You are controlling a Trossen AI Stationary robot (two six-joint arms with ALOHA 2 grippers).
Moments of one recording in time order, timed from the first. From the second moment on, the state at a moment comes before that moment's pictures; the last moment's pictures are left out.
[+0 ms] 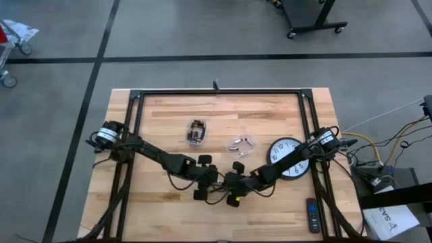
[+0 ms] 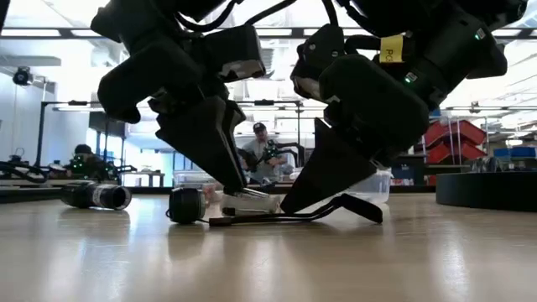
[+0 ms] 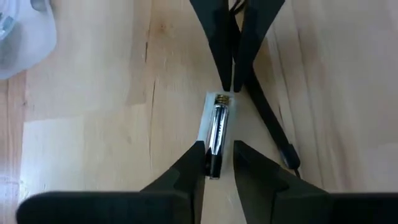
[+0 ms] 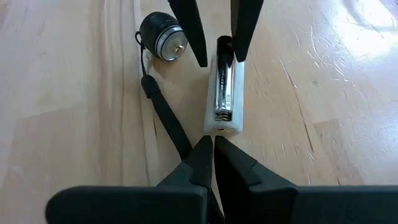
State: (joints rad) left arm -0.32 1.82 1.08 -0.25 -0.15 -0.17; right arm 0.40 1.97 1.00 0.17 0.34 0.49
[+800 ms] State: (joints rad) left arm -0.33 1.70 1.05 -0.46 -0.17 -0.18; right arm 0.40 1.99 1.01 0.18 0.34 0.49
